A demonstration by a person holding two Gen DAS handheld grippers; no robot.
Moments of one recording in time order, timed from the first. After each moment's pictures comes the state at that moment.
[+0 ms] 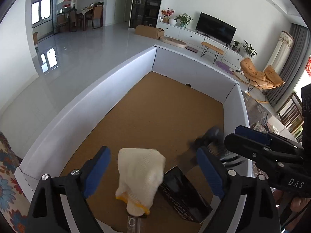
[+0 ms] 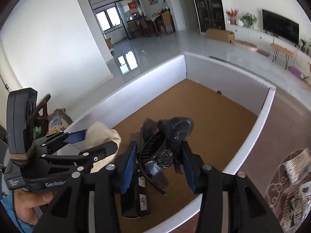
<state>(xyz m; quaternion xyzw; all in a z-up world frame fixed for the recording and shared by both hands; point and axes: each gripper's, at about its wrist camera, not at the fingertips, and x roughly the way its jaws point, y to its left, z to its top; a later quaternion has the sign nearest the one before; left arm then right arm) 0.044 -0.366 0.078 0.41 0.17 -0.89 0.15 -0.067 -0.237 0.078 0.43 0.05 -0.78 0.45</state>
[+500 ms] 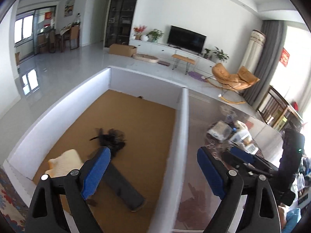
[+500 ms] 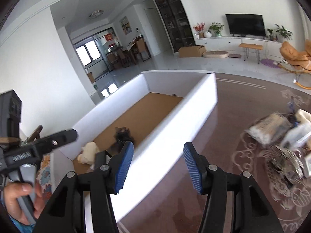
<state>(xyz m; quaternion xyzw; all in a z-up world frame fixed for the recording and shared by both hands) 0.062 -0.236 0.121 0.34 0.12 -0.93 0.05 -0.039 -0.062 0.054 0.35 -0.03 -0.87 0.35</state>
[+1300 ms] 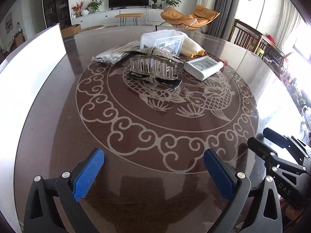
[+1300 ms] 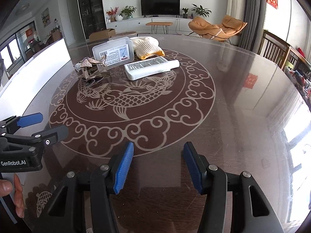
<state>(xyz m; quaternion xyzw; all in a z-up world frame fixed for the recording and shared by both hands) -0.019 0.019 -0.026 0.46 0.00 -0.88 -0.08 0.002 0.204 -0.031 0.43 0.02 -0.90 0.05</state>
